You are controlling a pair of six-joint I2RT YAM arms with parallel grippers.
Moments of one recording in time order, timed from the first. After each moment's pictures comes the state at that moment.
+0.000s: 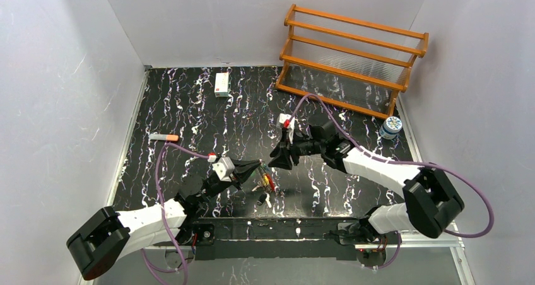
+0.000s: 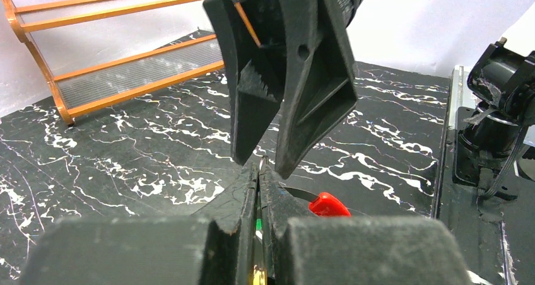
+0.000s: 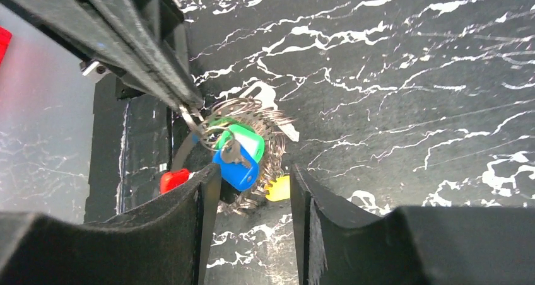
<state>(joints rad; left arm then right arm) -0.84 0.90 0.04 1.08 0.20 -0.02 0.73 1.37 0.75 0.18 -0.79 -0.01</state>
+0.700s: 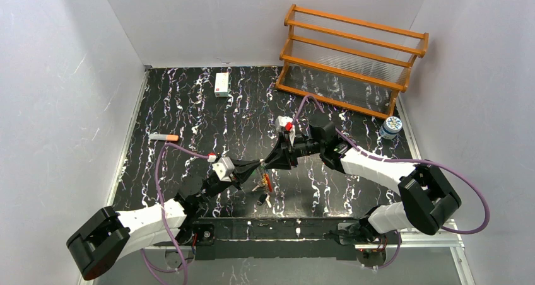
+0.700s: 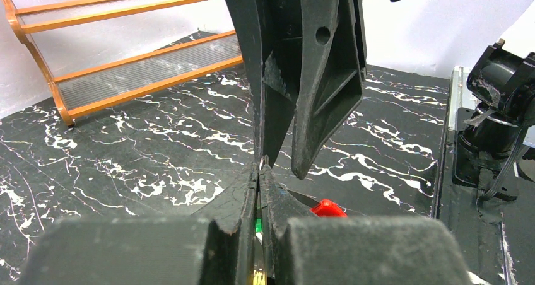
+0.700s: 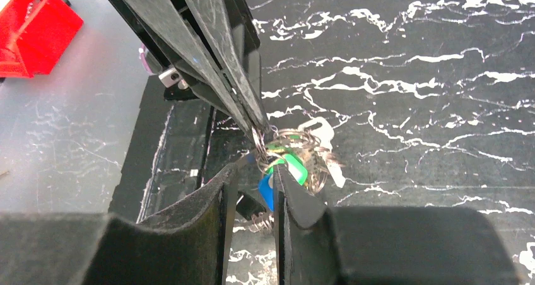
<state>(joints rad) -0.84 0.90 0.04 1.08 0.20 -0.02 0.73 1.37 0.72 0.32 -0.98 -0.02</state>
